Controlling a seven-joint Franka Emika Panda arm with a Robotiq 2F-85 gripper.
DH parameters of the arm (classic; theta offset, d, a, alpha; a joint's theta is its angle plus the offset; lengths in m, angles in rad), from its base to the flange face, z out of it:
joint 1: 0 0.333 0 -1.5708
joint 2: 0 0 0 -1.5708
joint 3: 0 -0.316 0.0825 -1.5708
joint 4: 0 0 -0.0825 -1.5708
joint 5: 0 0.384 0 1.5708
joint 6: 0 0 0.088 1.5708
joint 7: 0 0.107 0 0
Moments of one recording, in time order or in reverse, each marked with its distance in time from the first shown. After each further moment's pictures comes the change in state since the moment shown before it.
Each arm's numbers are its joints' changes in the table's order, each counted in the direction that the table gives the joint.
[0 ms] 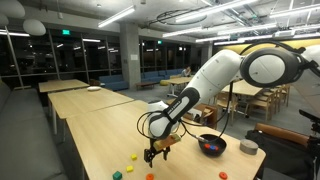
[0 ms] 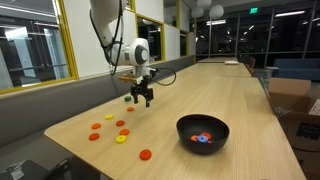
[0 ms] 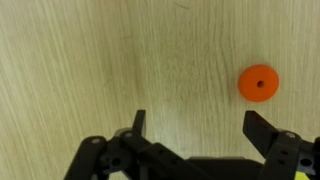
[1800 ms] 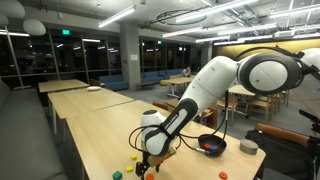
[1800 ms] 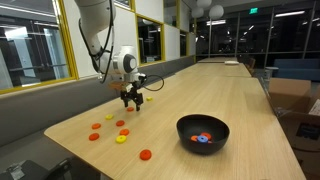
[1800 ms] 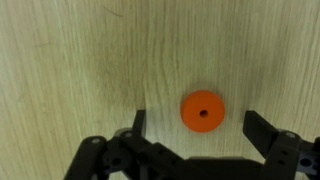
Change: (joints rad) arm 0.096 0.051 -0.001 -0.021 0.000 0.153 0.001
